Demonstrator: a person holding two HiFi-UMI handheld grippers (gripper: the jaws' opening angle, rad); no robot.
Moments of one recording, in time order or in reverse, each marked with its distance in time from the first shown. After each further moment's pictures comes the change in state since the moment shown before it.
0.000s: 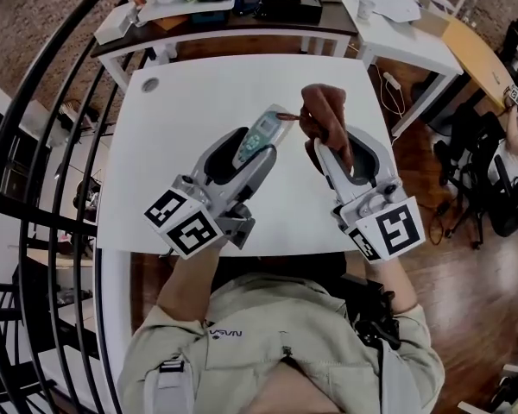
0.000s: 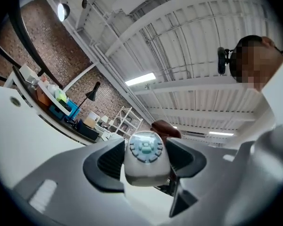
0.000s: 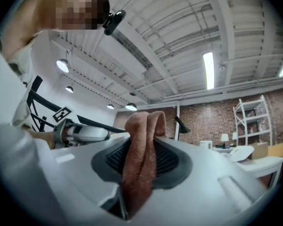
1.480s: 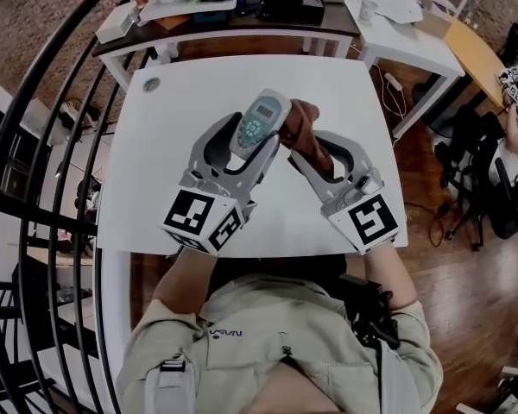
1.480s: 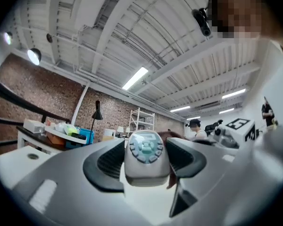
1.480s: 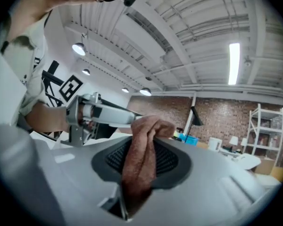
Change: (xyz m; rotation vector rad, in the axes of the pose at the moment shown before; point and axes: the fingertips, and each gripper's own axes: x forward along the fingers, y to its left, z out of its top) left arm 0.015 0.014 0.008 0.446 0.039 0.180; right arm 0.027 0.031 -0.037 -0.137 0.158 0.166
